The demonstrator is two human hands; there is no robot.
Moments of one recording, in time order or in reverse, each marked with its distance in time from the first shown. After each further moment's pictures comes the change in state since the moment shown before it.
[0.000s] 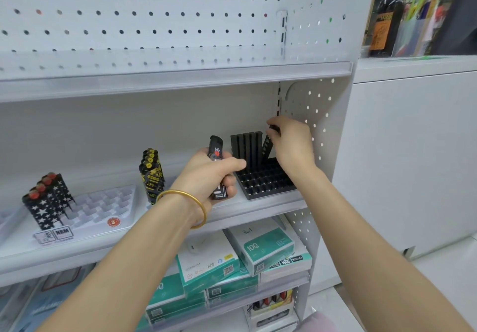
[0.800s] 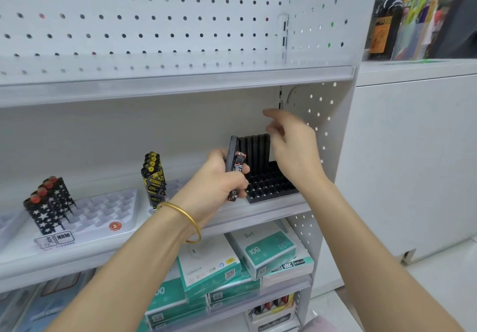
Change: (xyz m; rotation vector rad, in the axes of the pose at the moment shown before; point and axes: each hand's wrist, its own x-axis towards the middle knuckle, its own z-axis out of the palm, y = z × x) left_hand -0.006 -0.004 -0.003 0.295 -0.153 0.162; right_hand -0.020 -0.020 -0.017 0.127 0.059 -0.142
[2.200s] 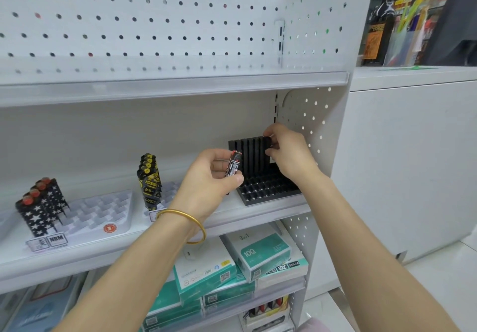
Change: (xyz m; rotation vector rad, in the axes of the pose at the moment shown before) left_hand 0.003 -0.010 -0.002 0.138 0.168 0.141; right_hand 0.019 0.039 0.012 -0.104 -0.243 0.124
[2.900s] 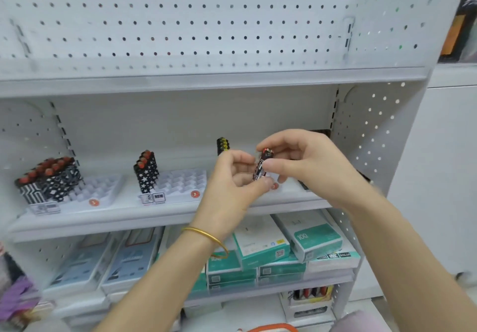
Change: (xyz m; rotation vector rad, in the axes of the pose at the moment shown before) left_hand -0.069 0.000 -0.053 -0.185 0.090 0.080; right_hand -0.090 -0.114 -0.010 0.666 -0.351 -0.176
